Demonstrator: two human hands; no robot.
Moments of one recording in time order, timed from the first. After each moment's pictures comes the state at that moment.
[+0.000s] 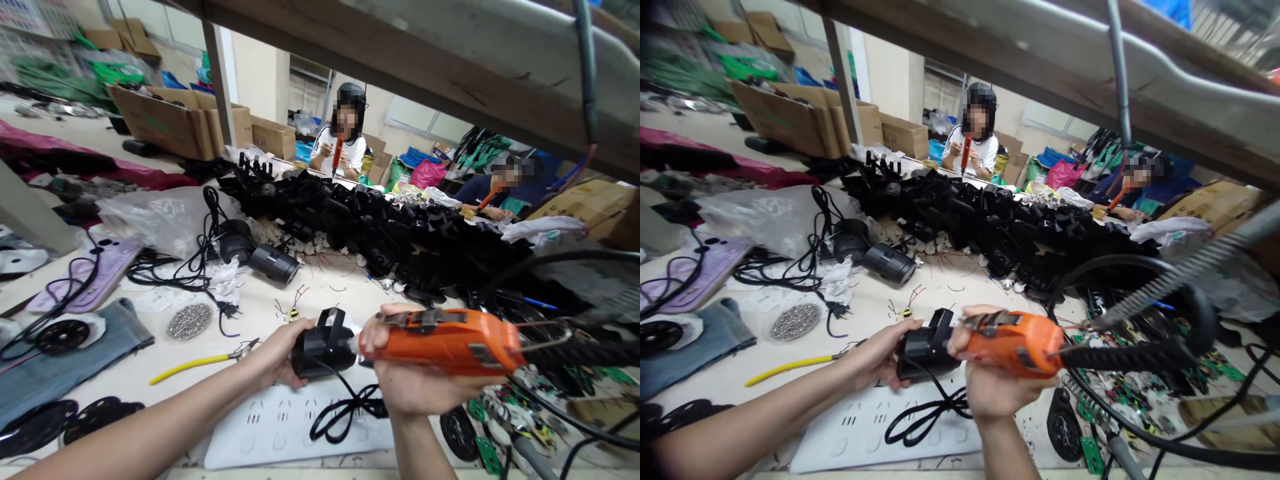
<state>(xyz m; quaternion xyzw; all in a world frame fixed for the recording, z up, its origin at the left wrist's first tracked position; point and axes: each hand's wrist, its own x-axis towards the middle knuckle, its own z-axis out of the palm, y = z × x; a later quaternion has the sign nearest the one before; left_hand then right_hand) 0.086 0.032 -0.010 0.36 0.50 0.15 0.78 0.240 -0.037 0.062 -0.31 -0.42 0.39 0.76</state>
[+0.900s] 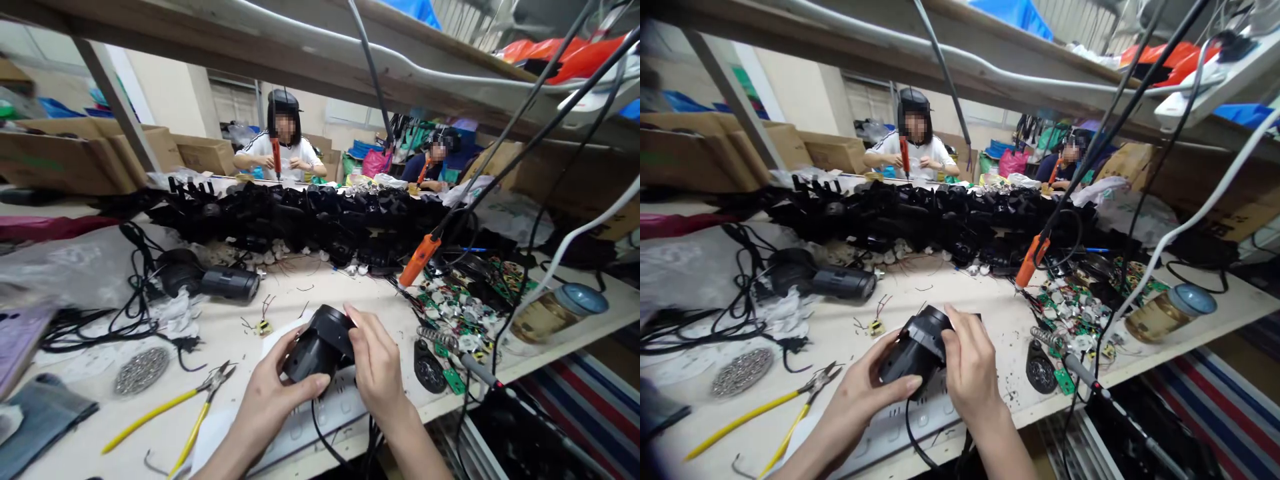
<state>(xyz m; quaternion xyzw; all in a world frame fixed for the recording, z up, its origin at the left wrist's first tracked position) 0.102 -0.028 0.019 0.57 0.44 0.33 0.61 0.265 -0.084 0.021 -0.59 -0.61 0.02 0.53</state>
